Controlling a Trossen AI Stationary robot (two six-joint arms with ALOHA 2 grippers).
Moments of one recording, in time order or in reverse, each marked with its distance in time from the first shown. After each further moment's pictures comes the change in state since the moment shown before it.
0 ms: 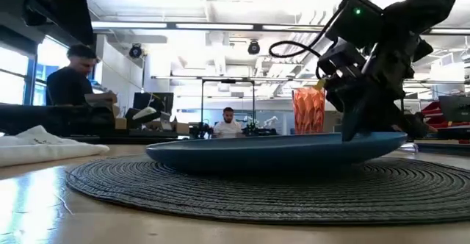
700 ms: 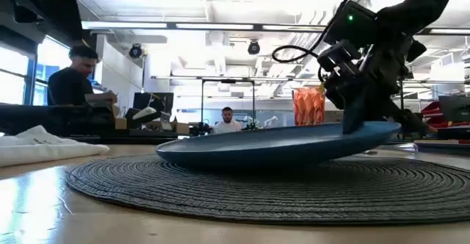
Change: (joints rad) left arm -0.037 0.000 0.000 0.000 -0.011 -0.037; right arm -0.113 -0.055 -0.003 -0.084 -0.126 -0.068
